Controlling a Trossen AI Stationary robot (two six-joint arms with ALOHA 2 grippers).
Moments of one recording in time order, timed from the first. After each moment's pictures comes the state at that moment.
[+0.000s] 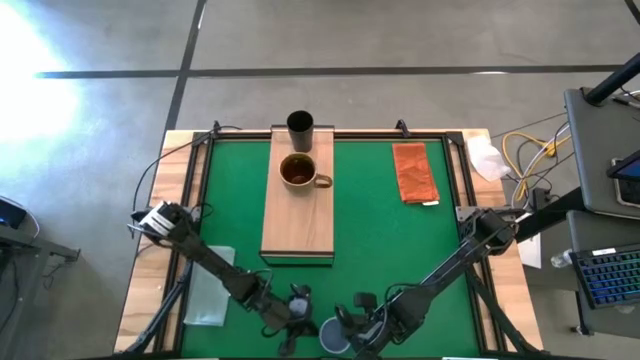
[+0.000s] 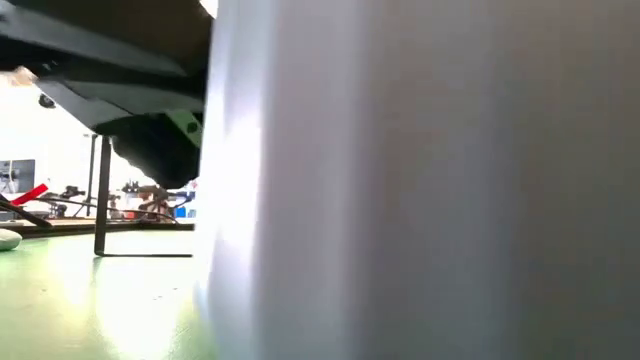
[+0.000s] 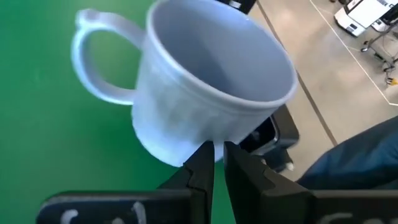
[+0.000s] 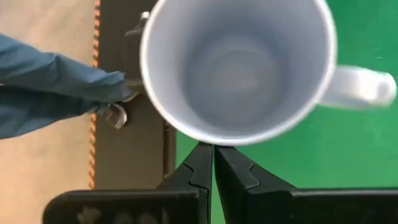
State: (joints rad) left arm -0.64 1.91 1.02 0.42 -0.13 -0.59; right arm 0.69 2.04 1.60 -0.62 0.06 0.71
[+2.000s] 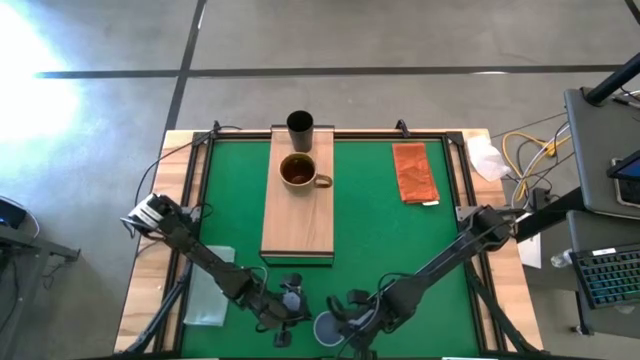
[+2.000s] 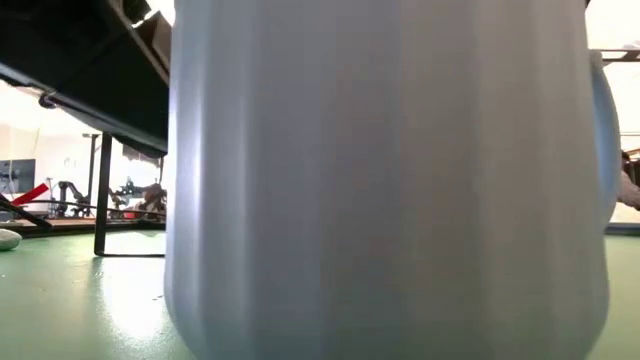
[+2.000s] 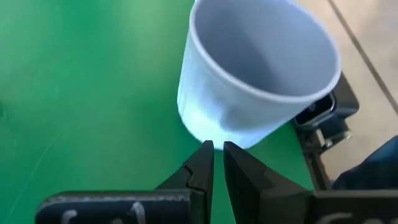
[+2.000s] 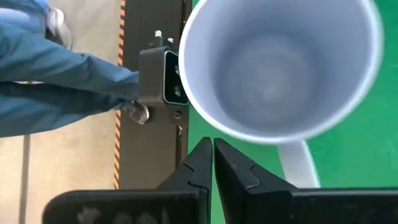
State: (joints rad) left arm -0.66 1.81 1.01 0.15 -0.26 -0.54; right arm 0.63 2.03 1.60 -0.57 -0.08 0.69
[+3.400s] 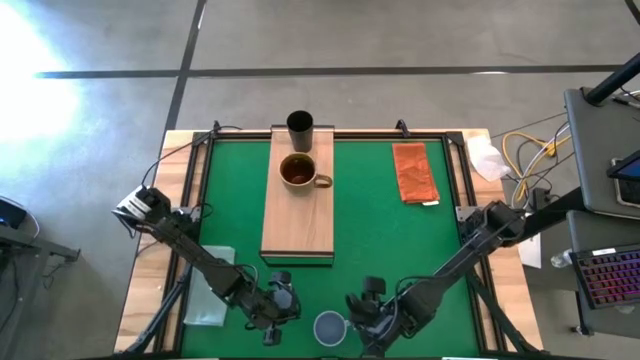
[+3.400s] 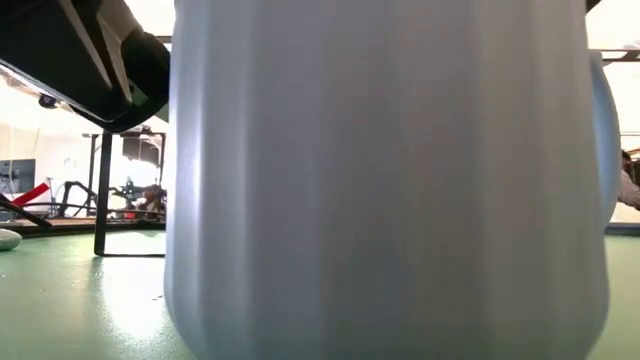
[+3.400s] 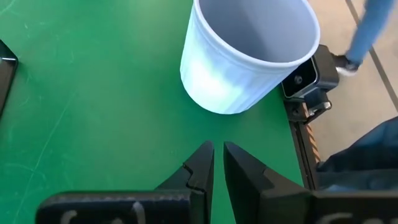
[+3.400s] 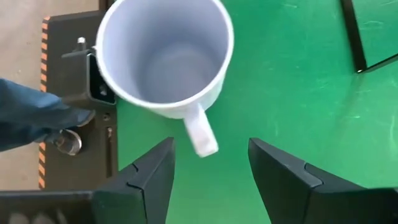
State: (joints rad) left arm -0.68 1.70 1.00 -0.04 -0.24 -0.62; right arm 0.70 1.94 1.55 -0.73 0.26 0.75
